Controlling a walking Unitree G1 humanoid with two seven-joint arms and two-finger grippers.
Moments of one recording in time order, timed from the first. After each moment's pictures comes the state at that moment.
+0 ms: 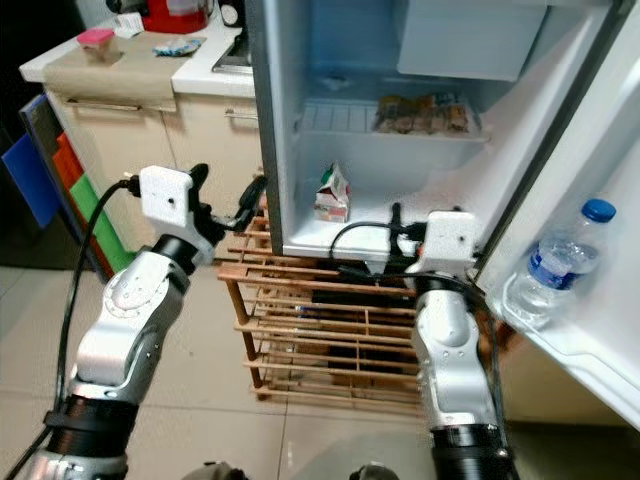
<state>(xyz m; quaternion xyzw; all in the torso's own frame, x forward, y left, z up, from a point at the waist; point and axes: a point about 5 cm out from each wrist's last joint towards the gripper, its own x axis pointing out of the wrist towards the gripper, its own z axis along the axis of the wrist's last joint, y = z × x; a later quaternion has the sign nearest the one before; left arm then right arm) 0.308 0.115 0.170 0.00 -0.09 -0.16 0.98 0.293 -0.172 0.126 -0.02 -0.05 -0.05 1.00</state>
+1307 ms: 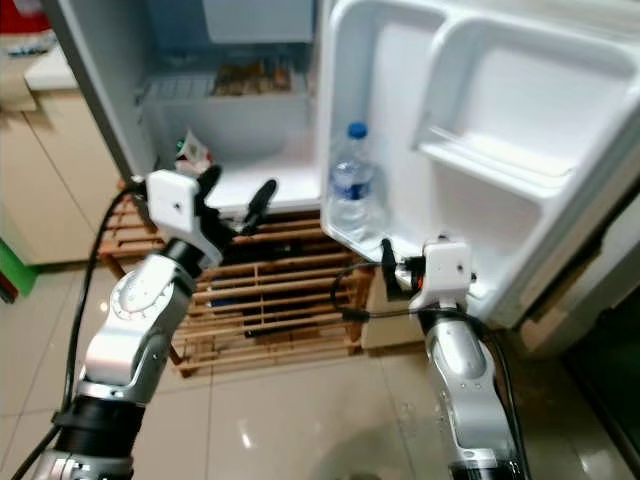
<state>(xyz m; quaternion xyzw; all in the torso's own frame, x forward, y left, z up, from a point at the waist) 0.309 0.111 0.167 -0.04 -0.10 -0.18 0.98 0.239 -0.190 0.081 -0.04 0.08 0.13 0.99</state>
